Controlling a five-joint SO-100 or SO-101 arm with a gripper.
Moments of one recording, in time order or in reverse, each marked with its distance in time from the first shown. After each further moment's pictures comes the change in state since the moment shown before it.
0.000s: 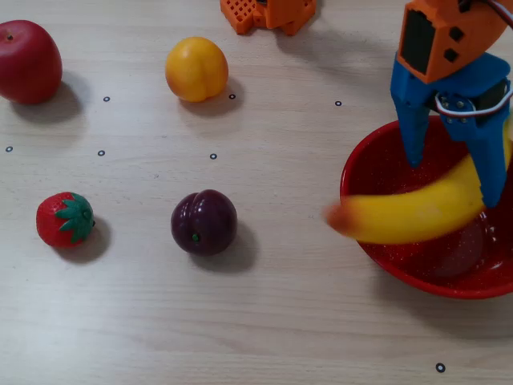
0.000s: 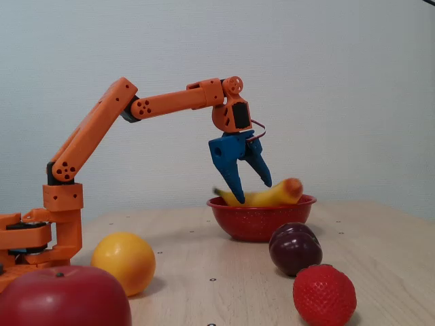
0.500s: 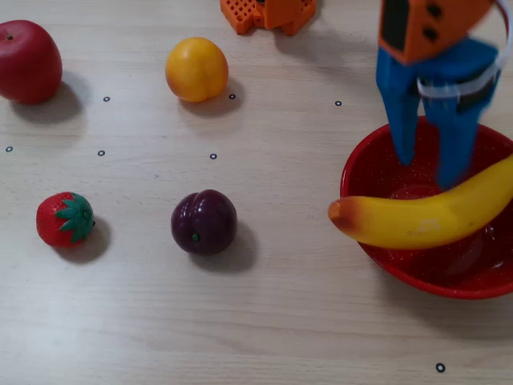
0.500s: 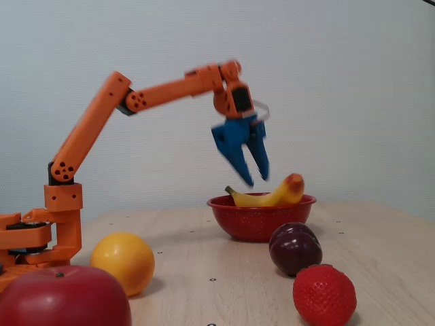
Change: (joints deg) arm -3.9 9.0 0.0 -0.4 -1.6
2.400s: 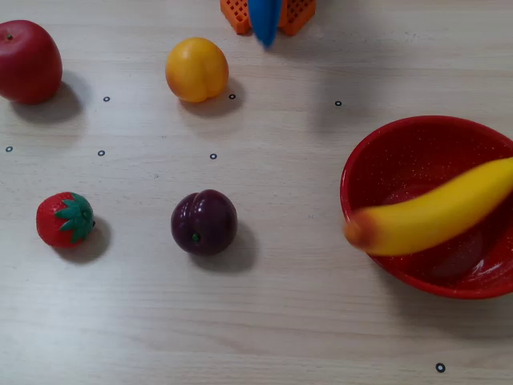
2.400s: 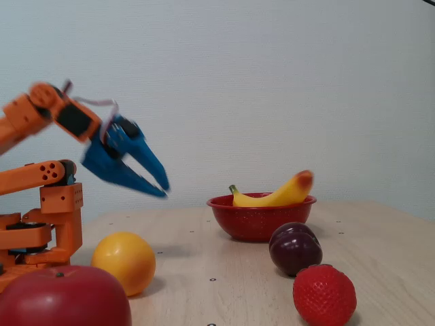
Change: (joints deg) arm -21.9 126.2 124.3 -24.3 -33.9
